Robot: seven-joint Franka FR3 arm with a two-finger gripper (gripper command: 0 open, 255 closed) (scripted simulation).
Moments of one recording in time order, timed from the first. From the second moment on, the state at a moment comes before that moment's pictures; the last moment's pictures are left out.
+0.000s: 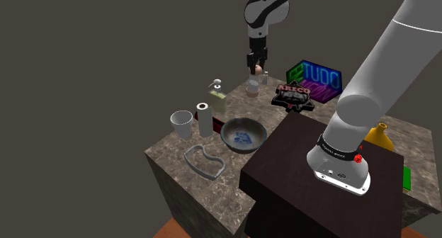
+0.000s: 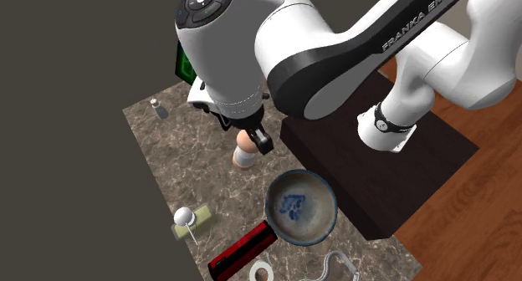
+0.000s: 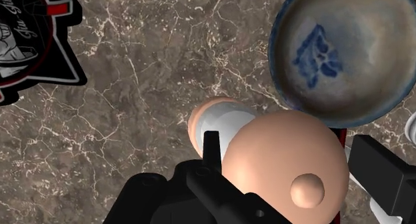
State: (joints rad) arm -0.11 -0.08 -0.19 -2.27 -0.04 2.04 -0.24
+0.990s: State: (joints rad) arm -0.12 0.05 -0.19 -2.35 -0.02 2.24 -0.25
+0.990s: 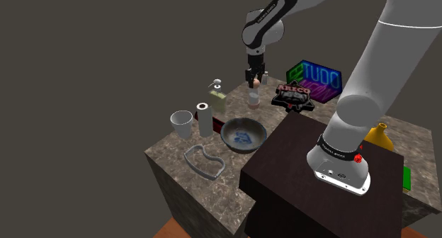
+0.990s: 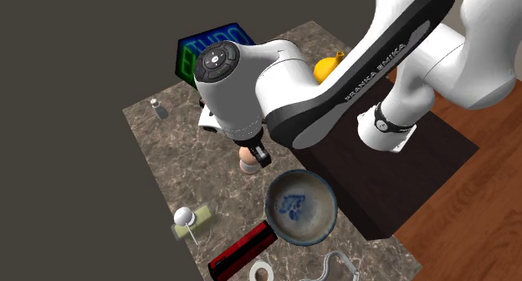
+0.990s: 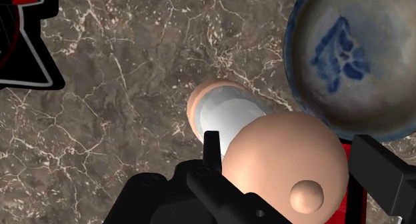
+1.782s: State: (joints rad) arm -0.12 0.18 -0.19 -2.38 0.02 2.40 -0.28
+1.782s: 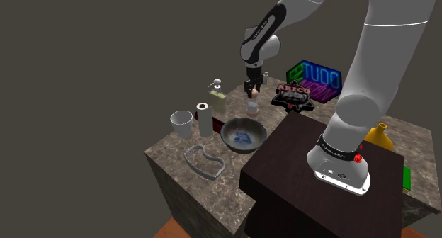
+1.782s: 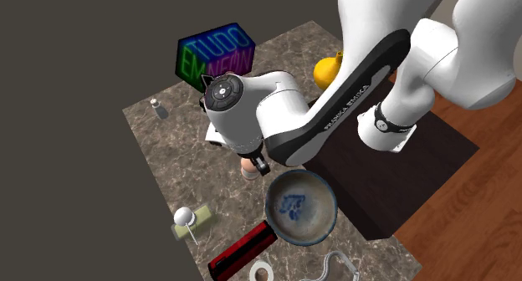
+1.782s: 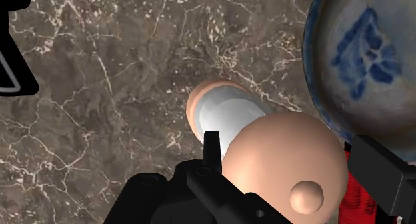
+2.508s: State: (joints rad) arm -0.13 0.28 -0.17 -2.38 0.05 2.51 -0.30
